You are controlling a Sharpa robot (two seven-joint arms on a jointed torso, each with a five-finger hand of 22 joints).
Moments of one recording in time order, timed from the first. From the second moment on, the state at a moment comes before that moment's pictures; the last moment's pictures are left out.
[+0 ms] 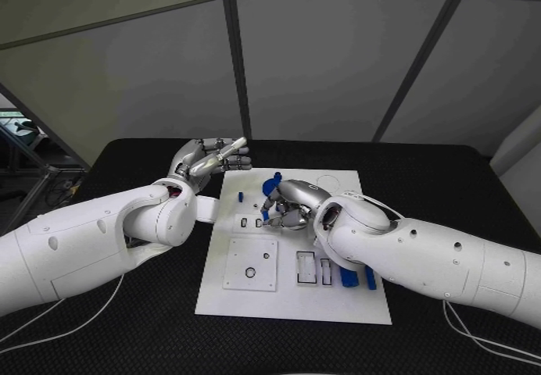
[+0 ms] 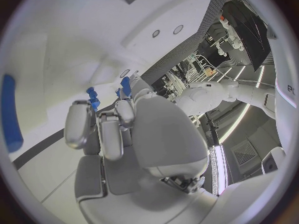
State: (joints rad) left arm 1.13 -0.87 0.08 1.56 -0.06 -0.44 0.42; left_hand 1.38 0.02 0.05 0.10 0.05 0.89 0.23 0.10 0.07 0.94 0.19 0.11 0.07 1.06 0.13 0.14 0.17 0.20 0.85 0.24 0.38 0.17; right arm 1.09 -0.53 0.06 1.49 -1.49 -0.29 -0.24; right_hand 1.53 0.01 0.08 0.13 0.19 1.06 0.13 0.15 0.09 1.30 0.04 1.23 1.14 1.47 -0.03 1.50 1.31 0.09 1.35 0.08 1.41 1.23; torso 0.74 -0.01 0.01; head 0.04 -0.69
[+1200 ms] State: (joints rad) left arm 1.13 -0.87 0.08 1.56 -0.06 -0.44 0.42; left_hand 1.38 0.02 0.05 0.09 0.05 0.89 0.23 0.10 0.07 0.94 0.19 0.11 0.07 1.06 0.13 0.14 0.17 0.20 0.85 0.24 0.38 0.17; right arm 1.08 -0.51 0.05 1.45 -1.55 -0.25 -0.25; right_hand 1.50 -0.01 0.09 0.14 0.19 1.01 0.15 0.13 0.07 1.27 0.06 1.19 1.10 1.46 -0.02 1.50 1.31 0.09 1.34 0.09 1.41 1.22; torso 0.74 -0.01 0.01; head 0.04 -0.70
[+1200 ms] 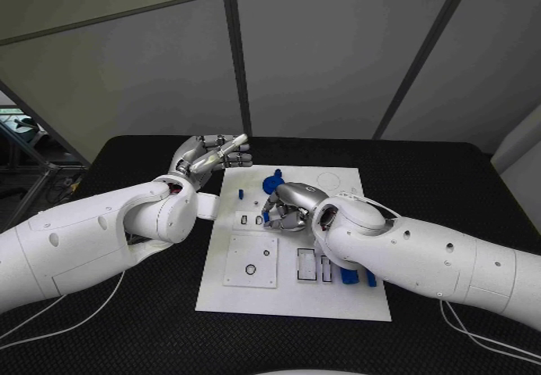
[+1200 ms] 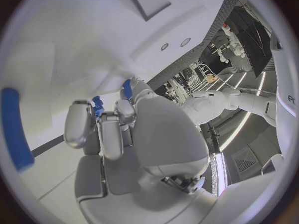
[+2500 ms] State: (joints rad) left arm 1.13 -0.87 0.08 1.56 -0.06 -0.44 0.42; left_hand 1.38 0.02 0.05 0.09 0.05 0.89 0.23 0.09 0.07 0.94 0.19 0.11 0.07 1.06 0.13 0.14 0.17 0.20 0.85 0.24 0.38 0.17; right arm 1.08 -0.51 0.05 1.45 -1.57 -0.24 -0.26; right_hand 1.44 -0.07 0.10 0.16 0.16 0.90 0.17 0.09 0.07 1.22 0.08 1.15 1.05 1.47 0.00 1.49 1.31 0.09 1.32 0.11 1.39 1.20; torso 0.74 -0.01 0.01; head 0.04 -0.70
